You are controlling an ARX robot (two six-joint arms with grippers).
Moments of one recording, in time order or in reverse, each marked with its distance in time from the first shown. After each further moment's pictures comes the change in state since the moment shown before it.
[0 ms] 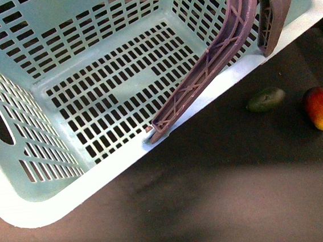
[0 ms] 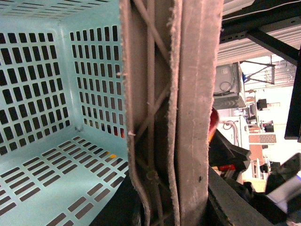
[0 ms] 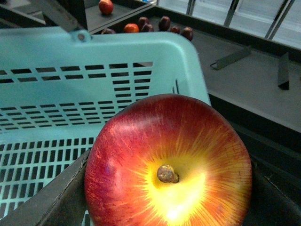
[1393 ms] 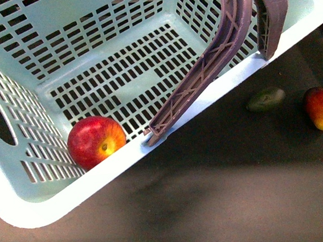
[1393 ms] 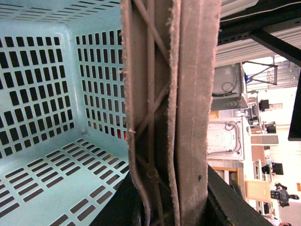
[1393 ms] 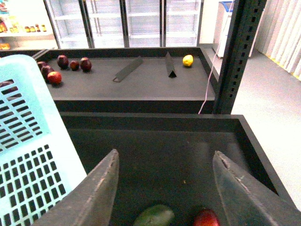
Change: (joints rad) left arm 0.000 0.000 -0.004 0.000 -0.001 0.002; right arm -0.320 -0.400 -0.499 0.279 0.127 0.198
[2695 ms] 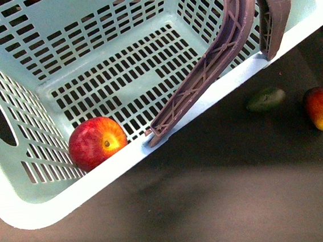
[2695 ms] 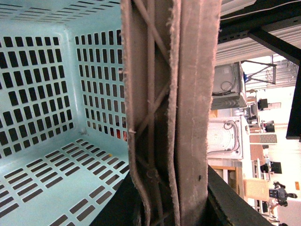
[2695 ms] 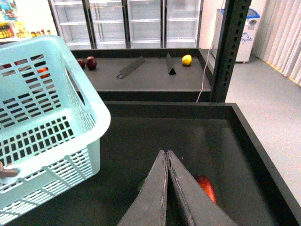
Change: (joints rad) left arm -0.001 0.000 0.000 0.000 0.002 -0.004; right arm -0.002 -0.774 -0.332 -0.422 -0.002 -0.005
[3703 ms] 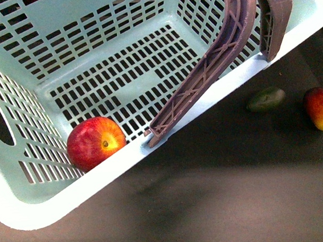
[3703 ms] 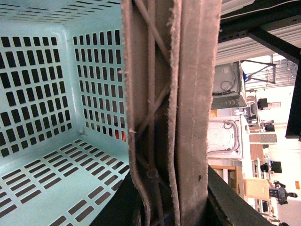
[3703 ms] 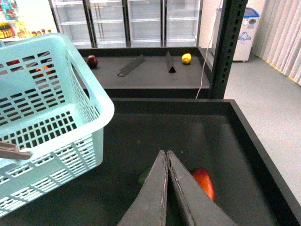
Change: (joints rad) left arm 0.000 0.000 0.000 0.000 0.001 0.001; right arm 0.000 -0.404 0.000 -0.409 0.000 0.000
